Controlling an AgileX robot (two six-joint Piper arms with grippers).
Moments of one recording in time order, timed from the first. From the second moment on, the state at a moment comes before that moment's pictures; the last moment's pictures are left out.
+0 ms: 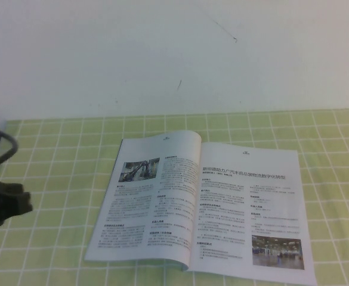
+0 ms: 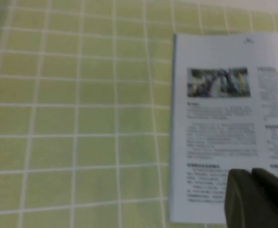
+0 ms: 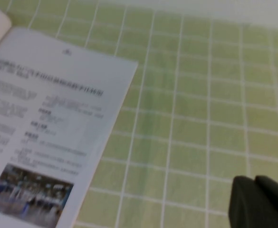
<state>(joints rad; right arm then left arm) -0.02 0.85 -0.60 0.22 0.53 -0.37 0.00 0.91 -0.67 -0.47 0.54 0.21</state>
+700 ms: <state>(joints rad) 0.28 1.74 -0.86 0.63 0.47 -0.82 0.00 1.68 -1.09 -0.79 0.61 0.64</state>
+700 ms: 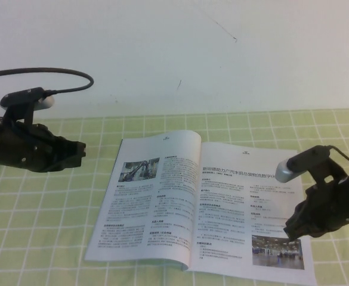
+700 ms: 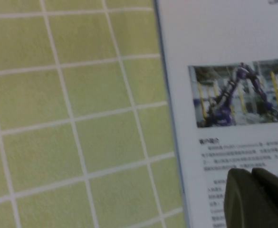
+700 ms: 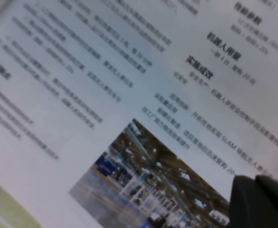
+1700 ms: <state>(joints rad) 0.28 1.87 -0.89 0.66 0.44 -0.83 -0.21 1.99 -1.28 -0.08 0.54 0.01</state>
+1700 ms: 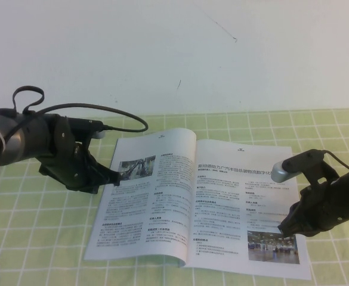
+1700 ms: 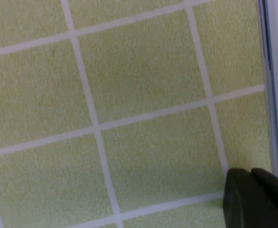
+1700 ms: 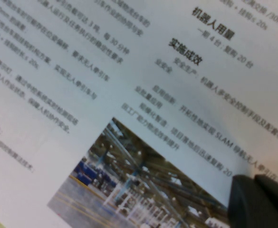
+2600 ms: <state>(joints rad) 0.28 1.87 -0.89 0.66 0.44 -0.83 -0.56 2.01 -1.28 -0.41 0.39 0.15</state>
